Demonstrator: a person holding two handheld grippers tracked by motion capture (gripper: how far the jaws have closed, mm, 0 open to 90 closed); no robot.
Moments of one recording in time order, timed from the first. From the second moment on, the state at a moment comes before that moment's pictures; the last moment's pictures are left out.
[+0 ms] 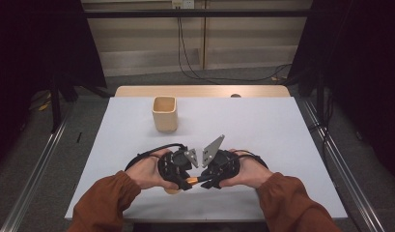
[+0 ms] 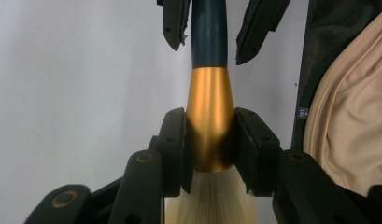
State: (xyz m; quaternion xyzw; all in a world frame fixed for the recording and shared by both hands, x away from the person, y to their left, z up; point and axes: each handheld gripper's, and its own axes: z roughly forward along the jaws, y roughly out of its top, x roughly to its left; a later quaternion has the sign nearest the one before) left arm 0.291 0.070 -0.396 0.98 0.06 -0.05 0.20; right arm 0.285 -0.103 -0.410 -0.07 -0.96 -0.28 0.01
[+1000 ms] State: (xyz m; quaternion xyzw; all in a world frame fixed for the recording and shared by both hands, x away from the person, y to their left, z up) left arm 0.297 0.075 -0.398 0.98 0.05 -0.06 0.21; right arm 0.283 -0.101 -0.417 -0.06 -0.95 -0.30 0.02
